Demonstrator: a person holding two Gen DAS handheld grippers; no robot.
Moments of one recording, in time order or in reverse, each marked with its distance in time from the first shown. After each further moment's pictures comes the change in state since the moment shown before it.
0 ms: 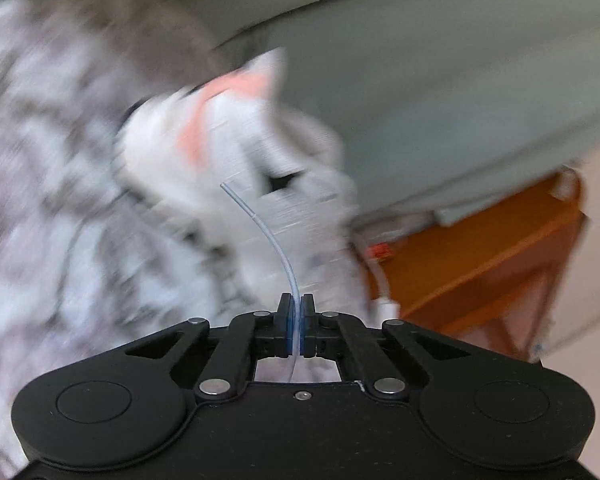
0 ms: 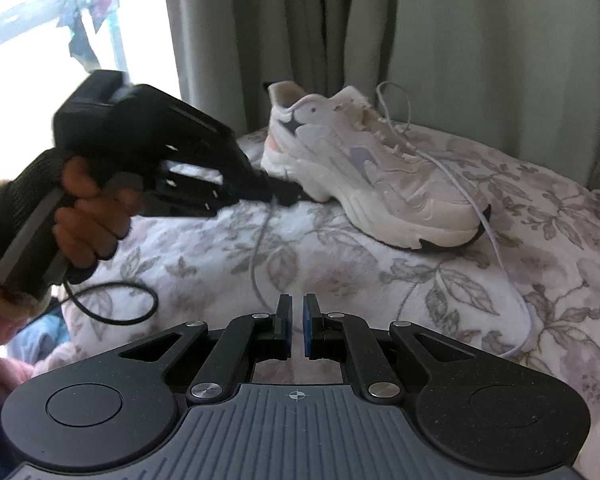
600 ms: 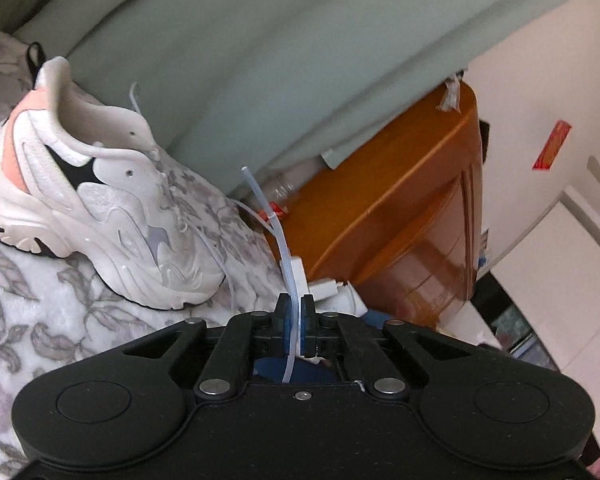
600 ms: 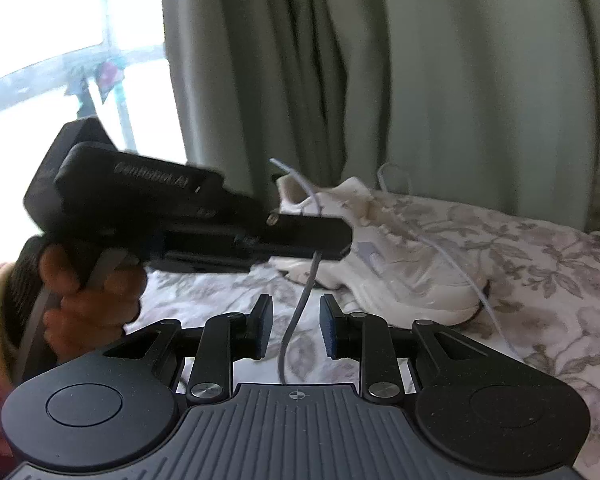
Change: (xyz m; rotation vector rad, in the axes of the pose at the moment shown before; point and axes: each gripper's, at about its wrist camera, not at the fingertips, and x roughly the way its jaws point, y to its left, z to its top) left arm 0.013 -0.060 -0.020 0.254 0.101 -0.210; right arm -0.022 0.004 0.021 0.045 -0.206 0.025
